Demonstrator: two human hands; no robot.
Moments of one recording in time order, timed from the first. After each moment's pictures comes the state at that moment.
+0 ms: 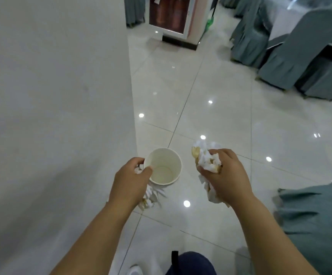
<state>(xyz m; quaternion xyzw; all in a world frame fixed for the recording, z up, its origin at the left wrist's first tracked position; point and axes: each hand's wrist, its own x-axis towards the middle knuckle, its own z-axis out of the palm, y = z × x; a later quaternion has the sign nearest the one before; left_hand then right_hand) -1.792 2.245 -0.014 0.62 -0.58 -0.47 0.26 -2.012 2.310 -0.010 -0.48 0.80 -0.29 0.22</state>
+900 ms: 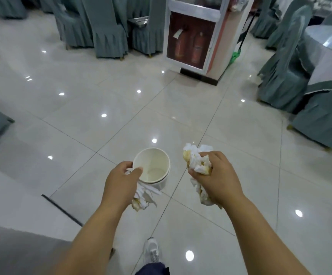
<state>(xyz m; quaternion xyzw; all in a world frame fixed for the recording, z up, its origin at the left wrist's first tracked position) -2.081 1.797 0.002 0.67 -0.46 -0.46 0.35 -2.302 1.824 0.006 -0.56 0.74 -0.28 0.23</state>
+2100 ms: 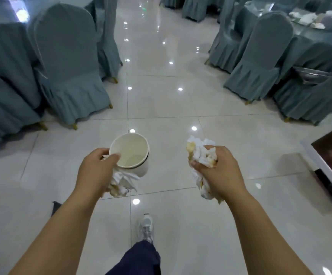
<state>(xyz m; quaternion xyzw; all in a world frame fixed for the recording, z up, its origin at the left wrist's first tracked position) -1.916 1.189 0.012 0.82 -0.10 -0.24 0.51 -2.113 1.013 0.020 -0.79 0.44 -0.16 0.38</state>
